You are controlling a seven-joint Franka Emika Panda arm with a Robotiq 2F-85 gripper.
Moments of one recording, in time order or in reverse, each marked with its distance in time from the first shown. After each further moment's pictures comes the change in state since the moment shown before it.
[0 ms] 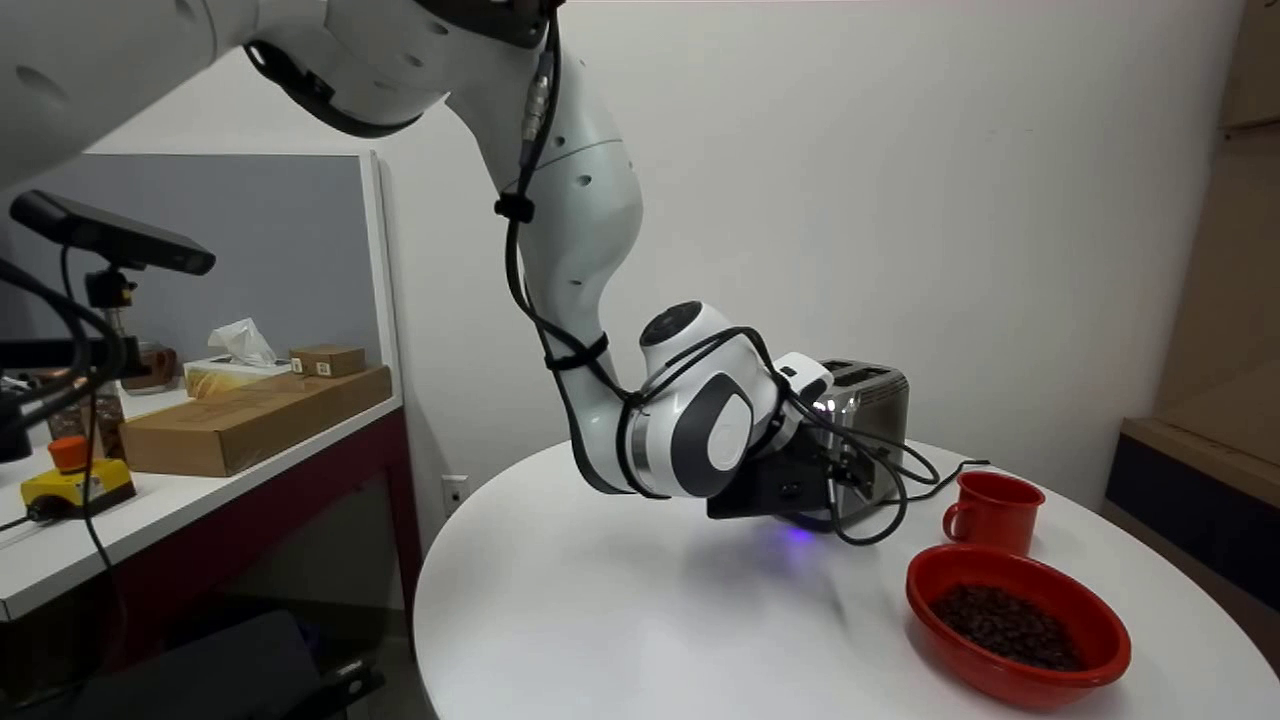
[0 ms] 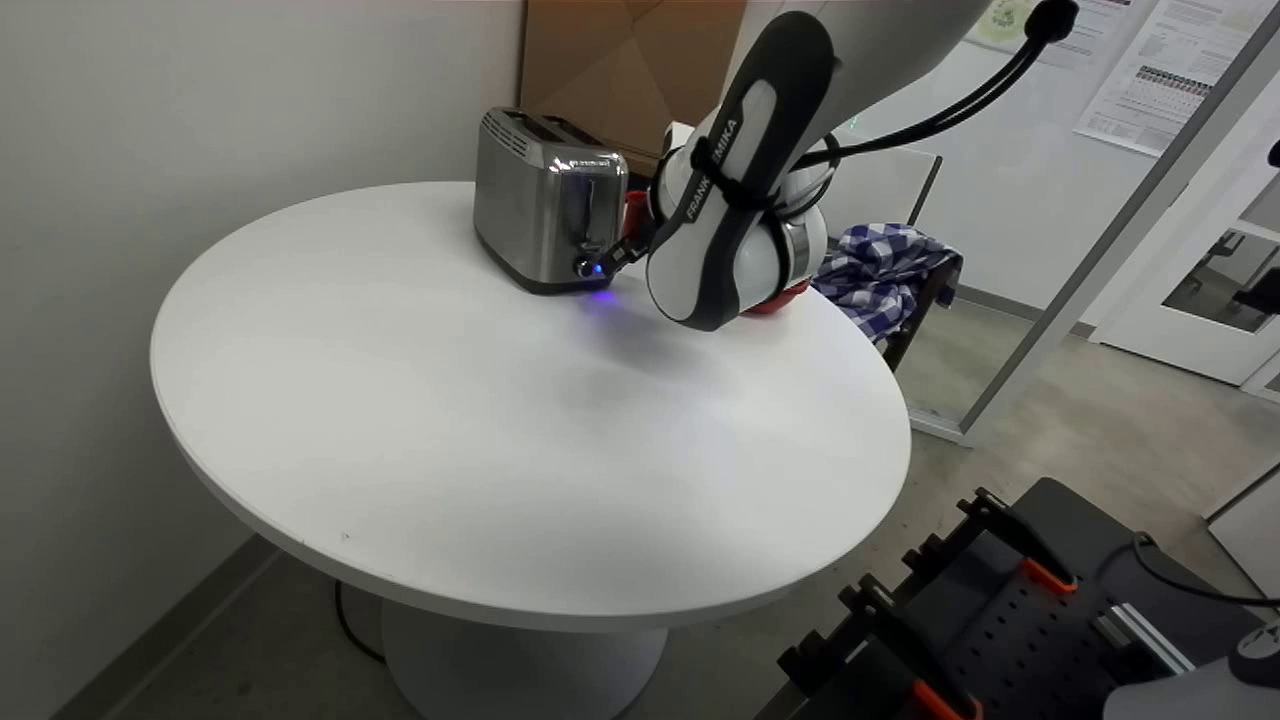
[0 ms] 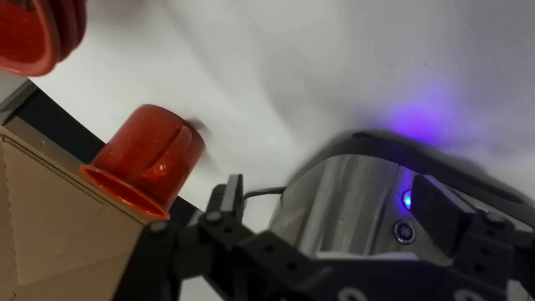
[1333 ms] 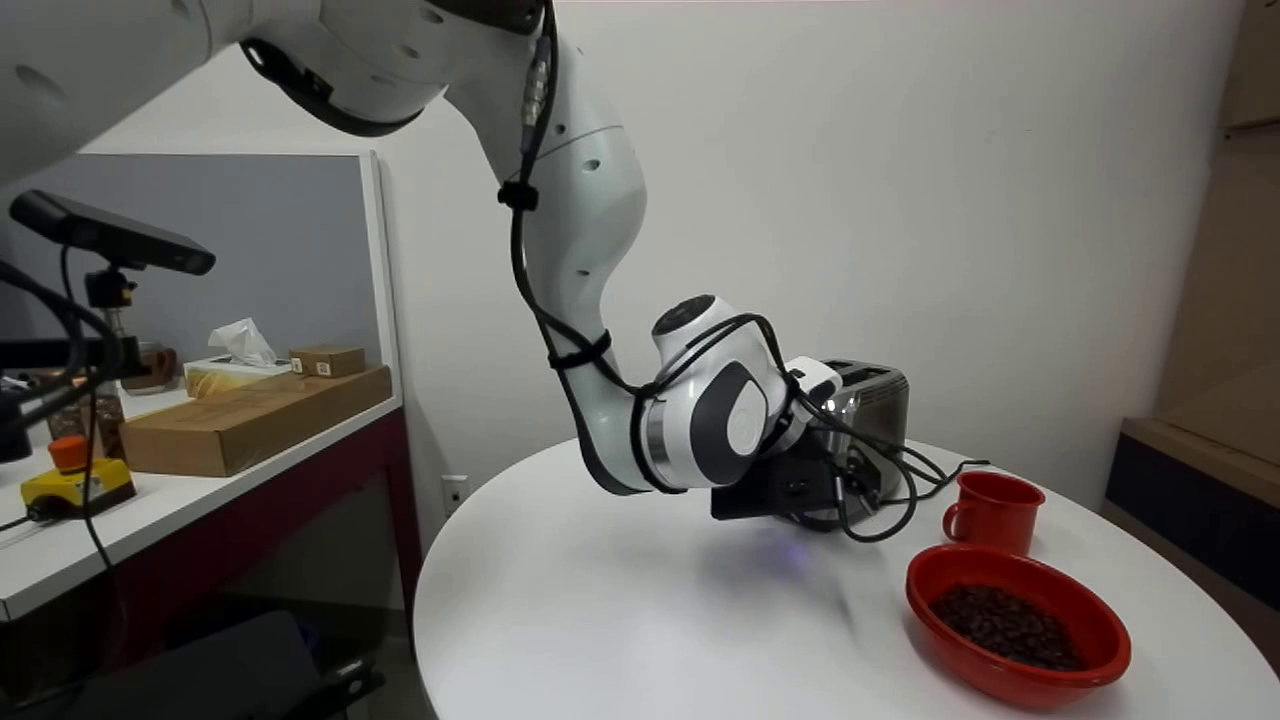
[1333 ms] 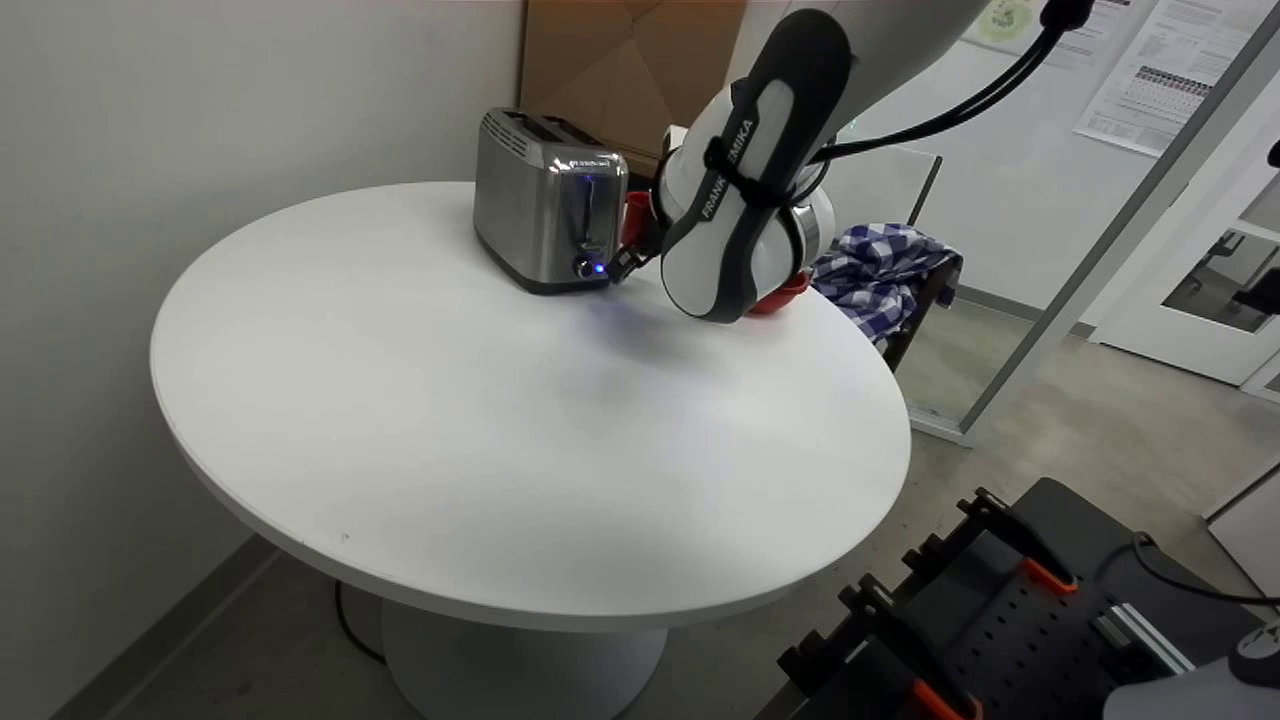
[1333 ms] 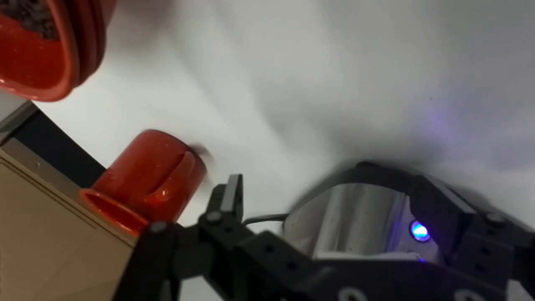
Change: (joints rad) arm 0.023 -0.004 -0.055 0.006 -0.102 -0.094 0.082
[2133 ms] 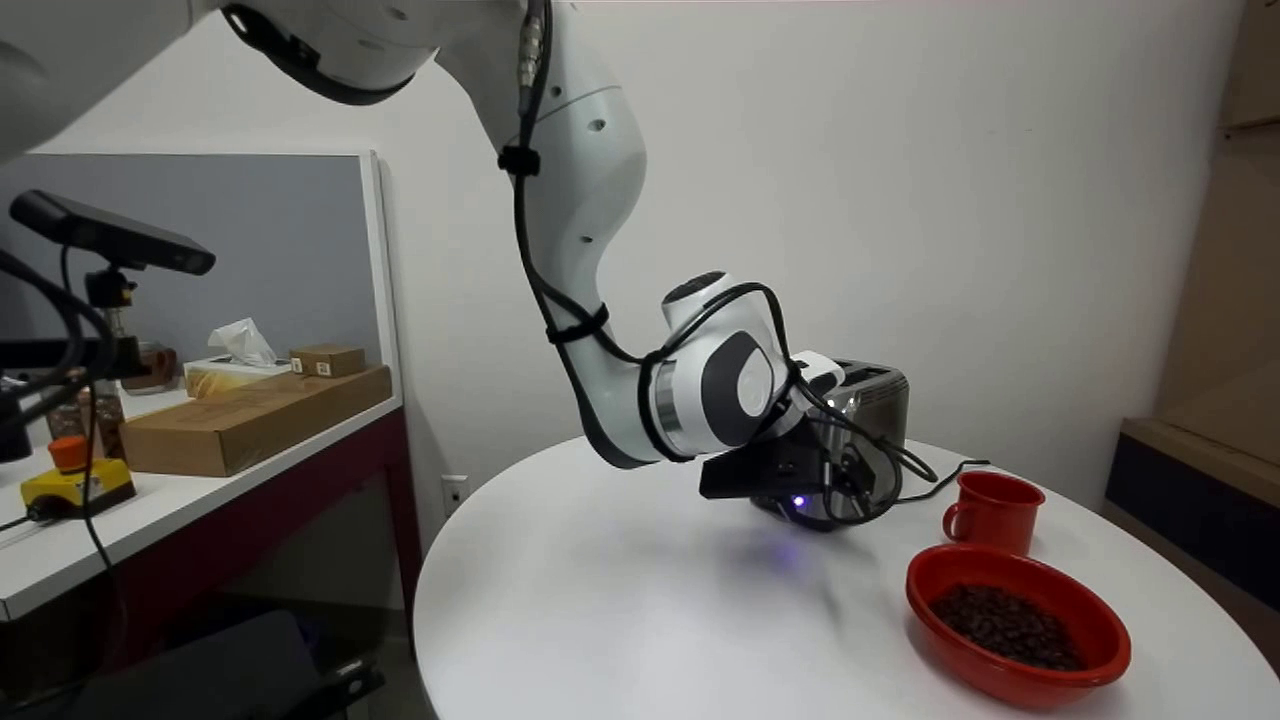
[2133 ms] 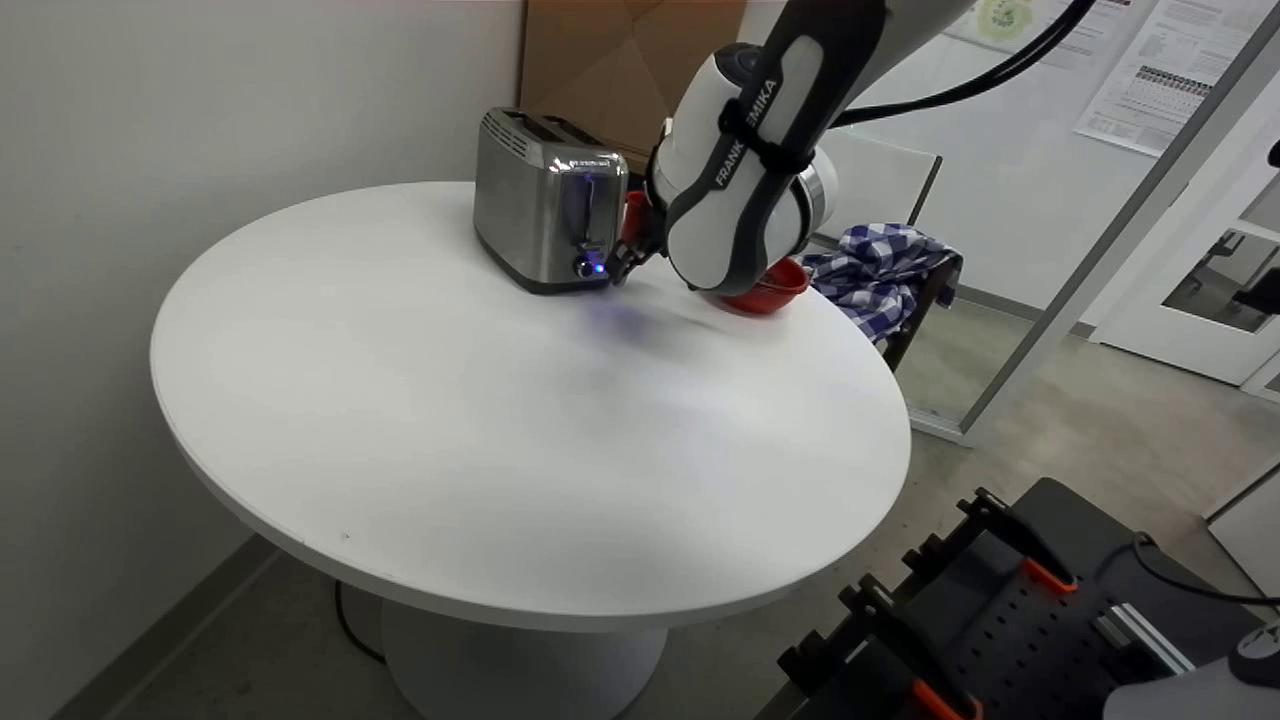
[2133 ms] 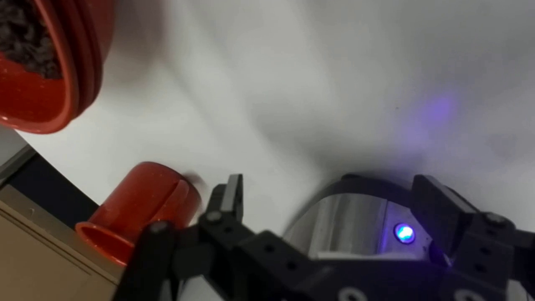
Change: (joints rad) arm -0.003 -0.068 0.000 0.000 -0.118 -0.182 0.141
